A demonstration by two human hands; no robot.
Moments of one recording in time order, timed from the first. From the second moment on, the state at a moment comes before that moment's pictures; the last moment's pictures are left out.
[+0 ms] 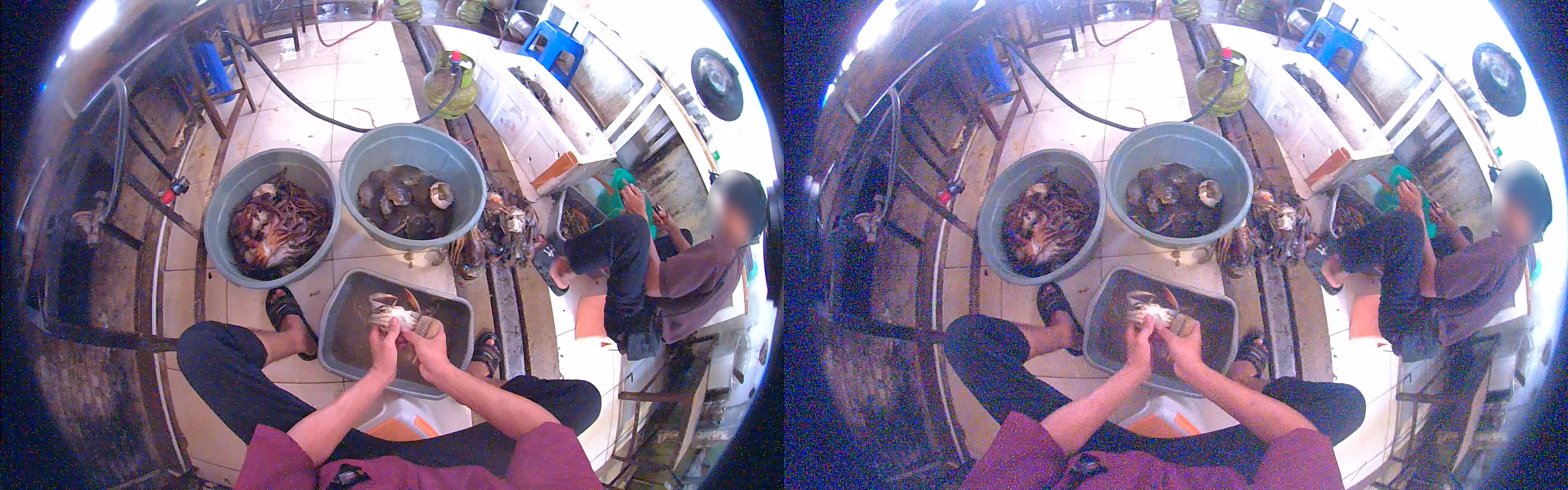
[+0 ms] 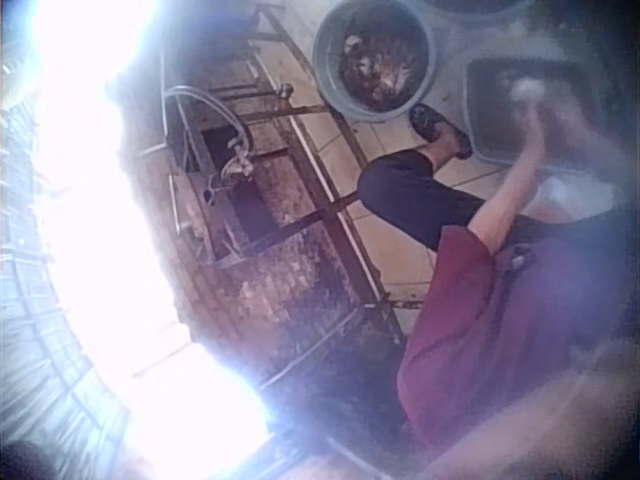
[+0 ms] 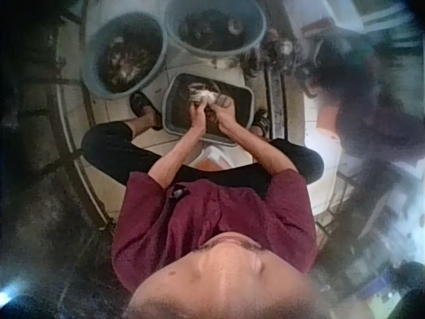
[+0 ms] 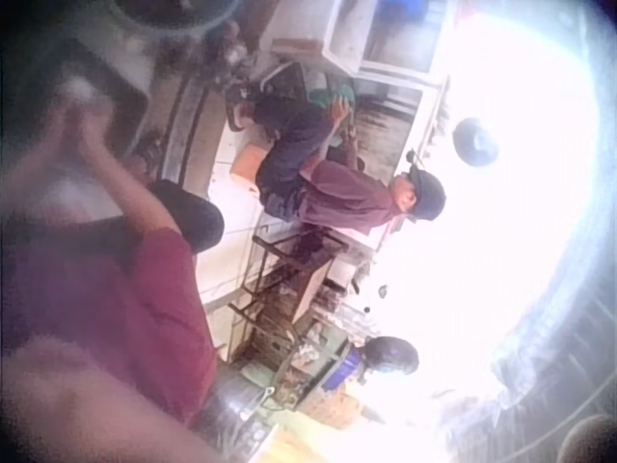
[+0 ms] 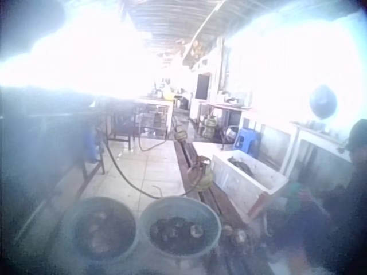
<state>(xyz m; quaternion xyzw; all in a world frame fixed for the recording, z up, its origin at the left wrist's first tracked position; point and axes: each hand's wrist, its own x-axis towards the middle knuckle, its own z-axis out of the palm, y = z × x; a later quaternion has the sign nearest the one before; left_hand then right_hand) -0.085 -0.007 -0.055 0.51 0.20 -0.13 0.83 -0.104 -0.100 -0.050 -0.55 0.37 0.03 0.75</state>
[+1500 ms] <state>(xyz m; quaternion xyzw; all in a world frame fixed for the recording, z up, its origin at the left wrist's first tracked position) -0.033 0.015 -0.021 0.36 0.17 -0.30 0.87 -0.074 -0.140 0.057 -0.95 -0.21 -0.05 0.24</state>
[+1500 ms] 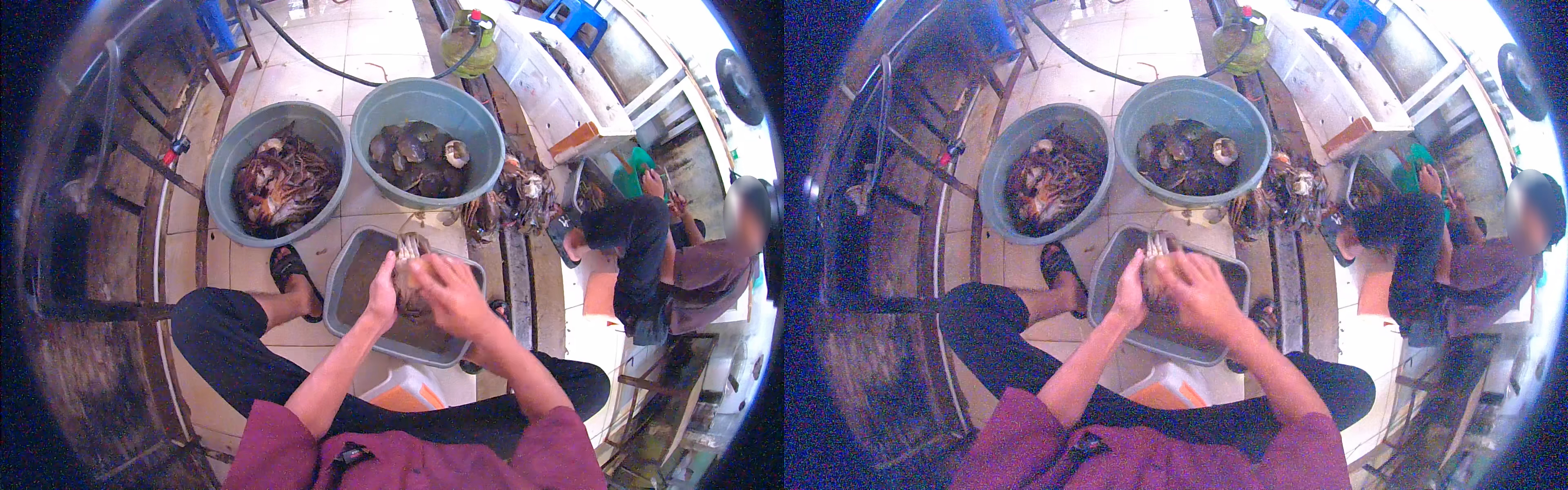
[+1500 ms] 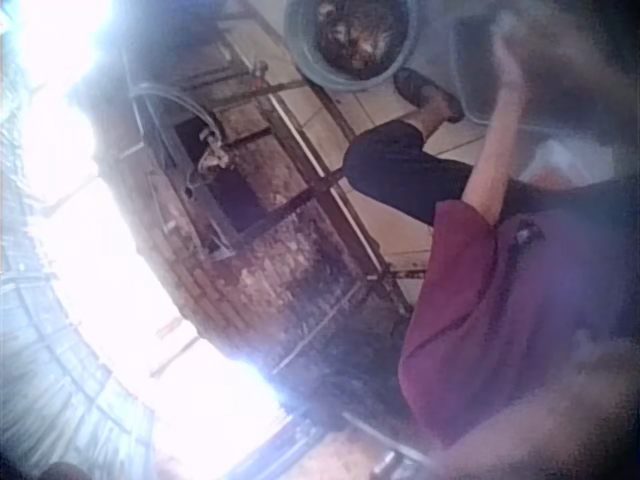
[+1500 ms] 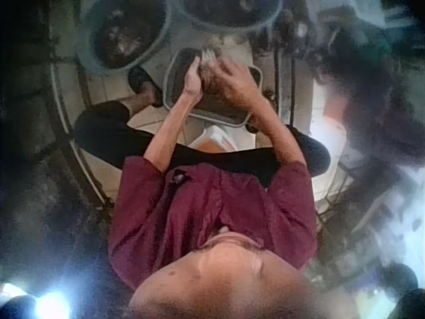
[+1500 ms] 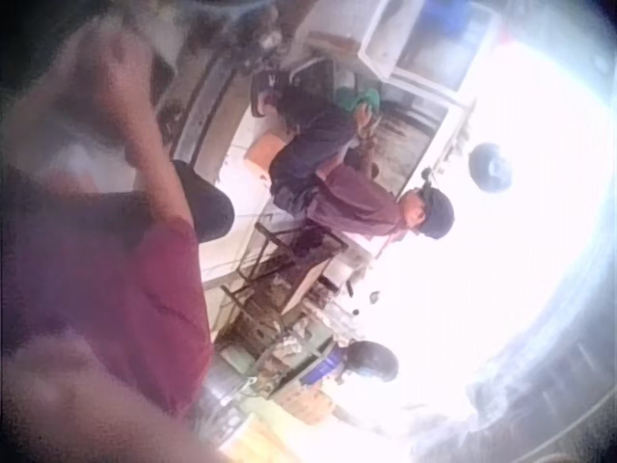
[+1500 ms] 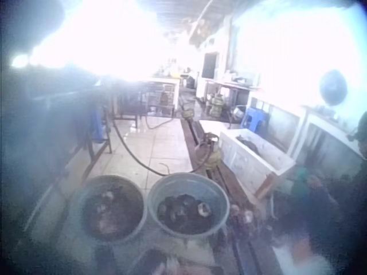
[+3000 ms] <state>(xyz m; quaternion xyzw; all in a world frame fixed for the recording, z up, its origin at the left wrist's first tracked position) -0.045 0.011 -0.004 0.29 0.14 -0.36 0.88 -0.075 -0.137 0.038 -0.94 -0.19 -0.09 0.26</state>
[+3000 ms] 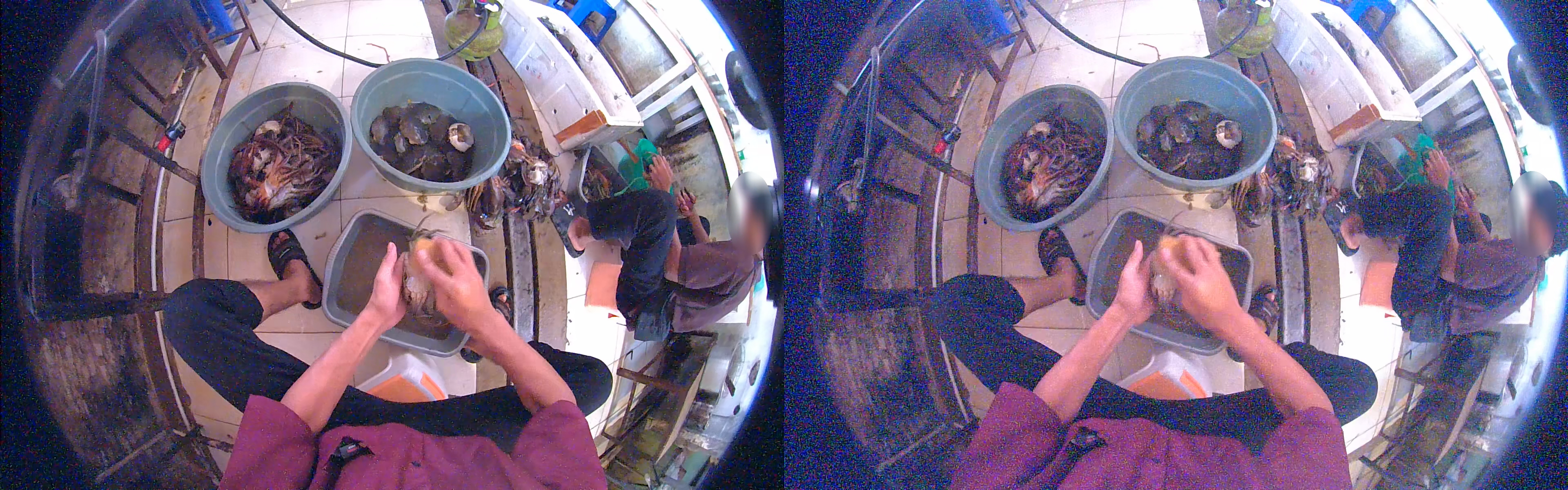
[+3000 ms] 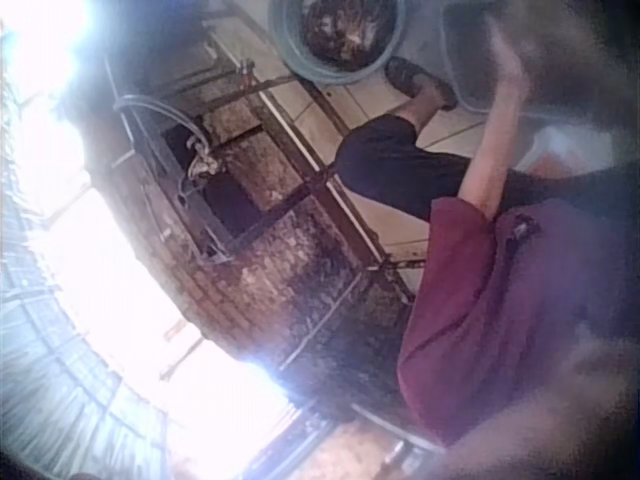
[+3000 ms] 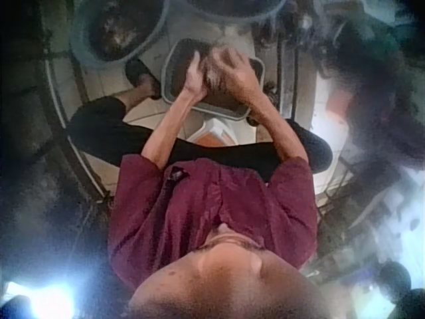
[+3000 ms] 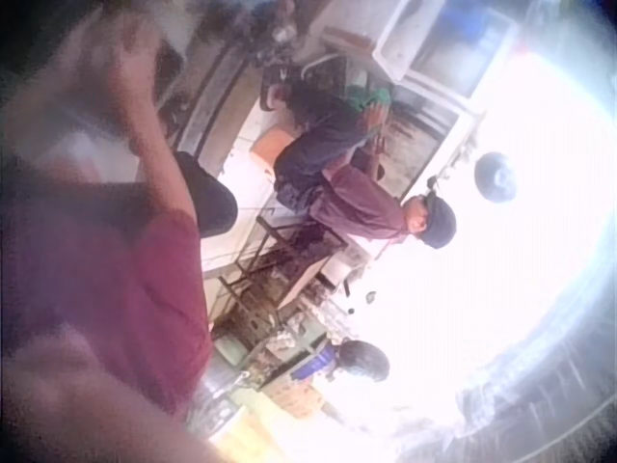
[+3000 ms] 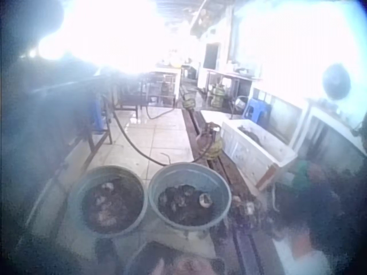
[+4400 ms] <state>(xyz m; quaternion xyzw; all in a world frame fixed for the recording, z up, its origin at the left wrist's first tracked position) -0.027 0.026 0.006 0.34 0.18 -0.39 0.84 -0.078 -0.128 0.051 -0.95 -0.20 -0.09 0.23</state>
